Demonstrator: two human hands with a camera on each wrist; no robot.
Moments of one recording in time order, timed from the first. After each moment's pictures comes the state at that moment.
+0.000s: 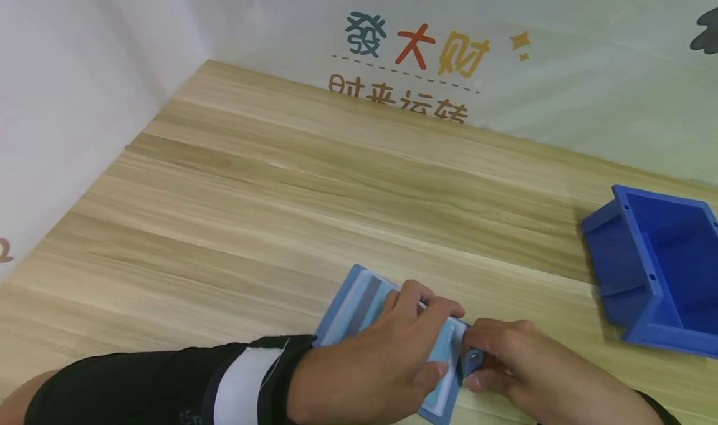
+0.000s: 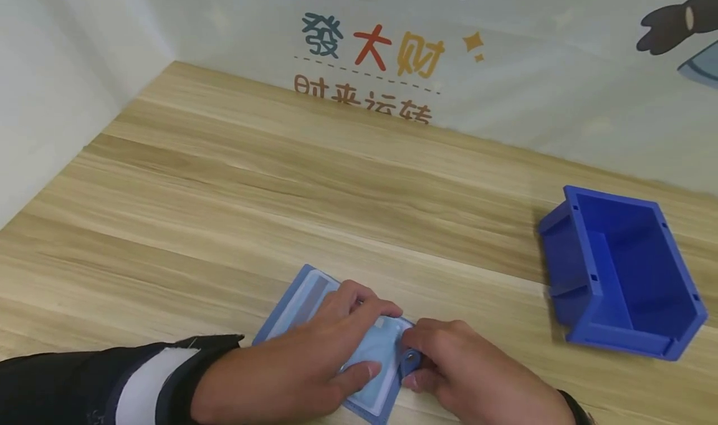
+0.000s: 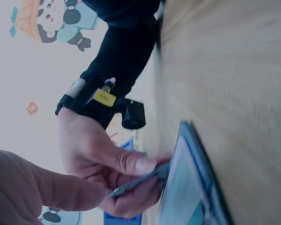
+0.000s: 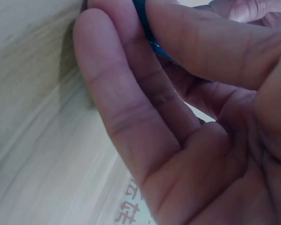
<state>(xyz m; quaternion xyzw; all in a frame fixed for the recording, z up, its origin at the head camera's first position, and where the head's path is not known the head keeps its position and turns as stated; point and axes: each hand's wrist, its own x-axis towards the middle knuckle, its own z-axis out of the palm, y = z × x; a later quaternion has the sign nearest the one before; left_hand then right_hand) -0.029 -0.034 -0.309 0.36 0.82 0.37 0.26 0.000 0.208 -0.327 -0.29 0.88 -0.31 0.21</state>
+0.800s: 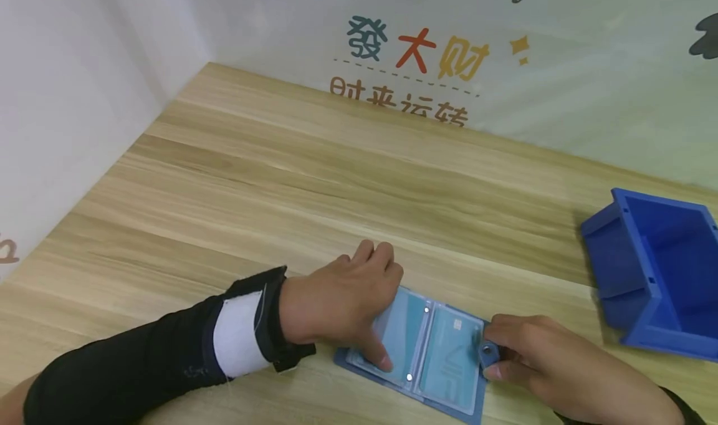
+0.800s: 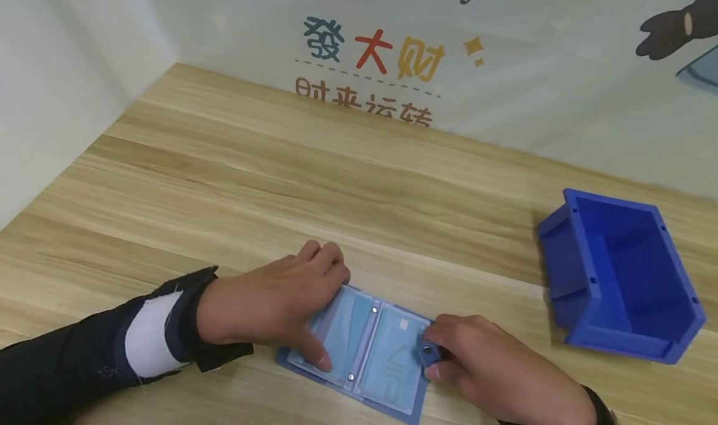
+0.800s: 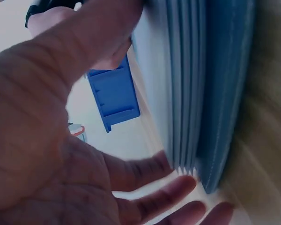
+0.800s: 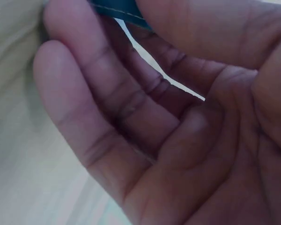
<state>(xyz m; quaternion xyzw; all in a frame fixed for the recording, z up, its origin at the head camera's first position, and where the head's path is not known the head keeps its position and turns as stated) -0.089 -0.052 -0.296 0.43 0.87 0.10 0.23 -0.006 0.226 -0.318 -0.26 0.90 -0.26 0.24</state>
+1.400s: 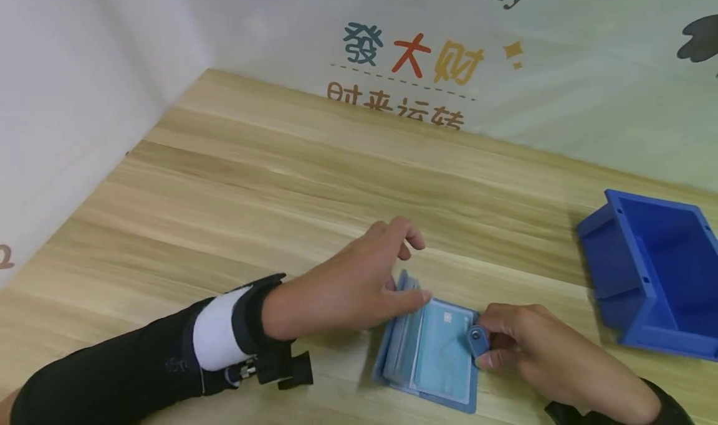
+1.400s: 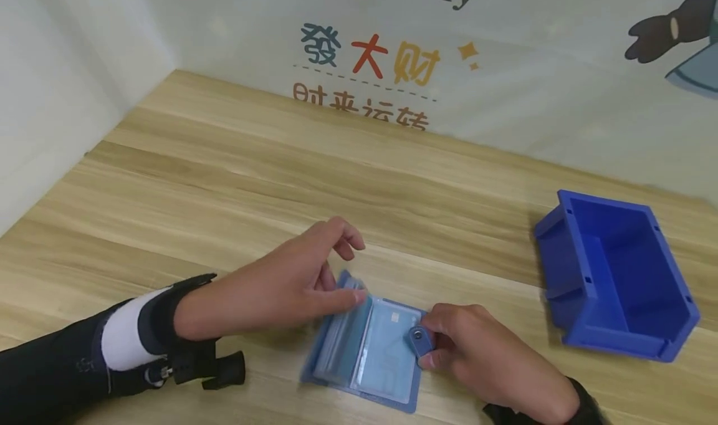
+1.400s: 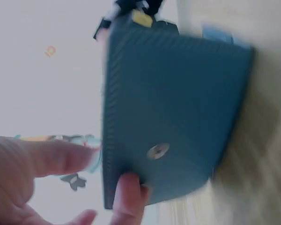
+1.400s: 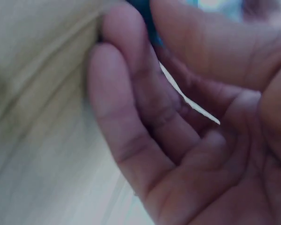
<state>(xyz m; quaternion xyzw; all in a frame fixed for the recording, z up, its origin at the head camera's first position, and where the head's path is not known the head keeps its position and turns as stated) -0.088 -0.047 -0.283 0.30 0.82 0.41 0.27 -0.012 0.224 -0.326 -0.19 0.90 -0.31 0.23</state>
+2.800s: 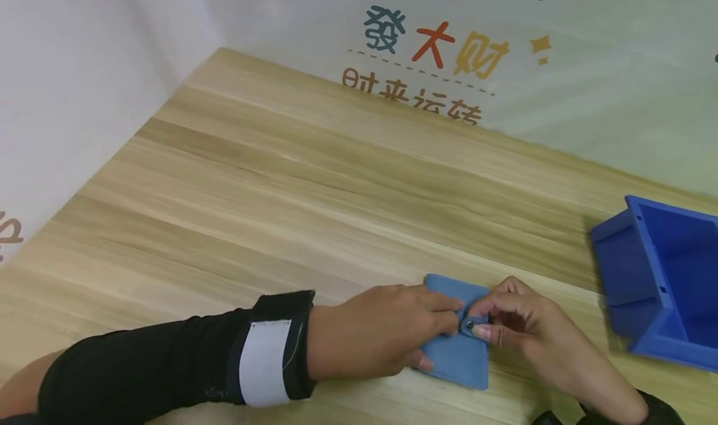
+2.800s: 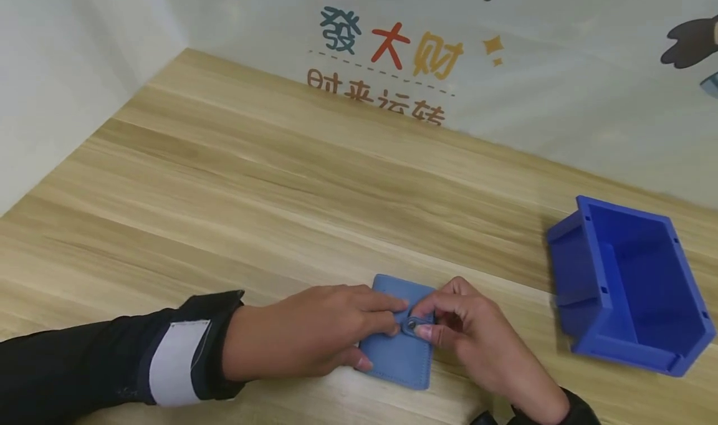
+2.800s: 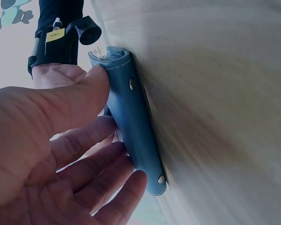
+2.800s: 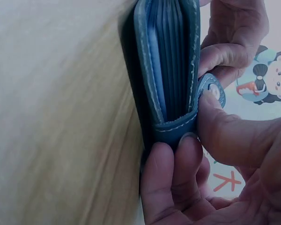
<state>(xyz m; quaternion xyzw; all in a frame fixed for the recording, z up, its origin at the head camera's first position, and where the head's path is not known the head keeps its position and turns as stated) -0.068 -0.037 -0.315 0.58 0.78 0.16 0.15 -0.015 0.218 -0.343 -0.19 0.88 -0.43 0.08</state>
